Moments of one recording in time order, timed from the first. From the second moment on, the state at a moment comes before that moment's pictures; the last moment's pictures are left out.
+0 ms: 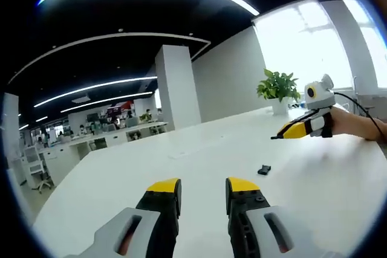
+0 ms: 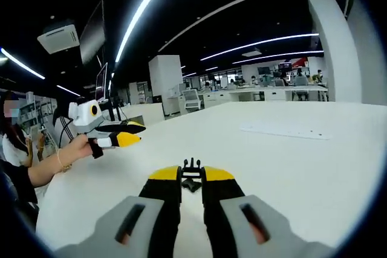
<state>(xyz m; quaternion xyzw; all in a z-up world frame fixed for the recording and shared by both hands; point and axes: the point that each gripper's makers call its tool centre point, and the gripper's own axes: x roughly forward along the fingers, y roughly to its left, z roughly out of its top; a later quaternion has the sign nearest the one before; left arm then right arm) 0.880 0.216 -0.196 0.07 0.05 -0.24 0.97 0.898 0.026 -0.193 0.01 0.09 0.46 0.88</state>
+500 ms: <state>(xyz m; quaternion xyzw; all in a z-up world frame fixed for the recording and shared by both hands) 0.879 0.196 -0.194 0.06 0.05 -0.26 0.96 0.896 0.023 -0.195 0.01 0.10 0.45 0.89</state>
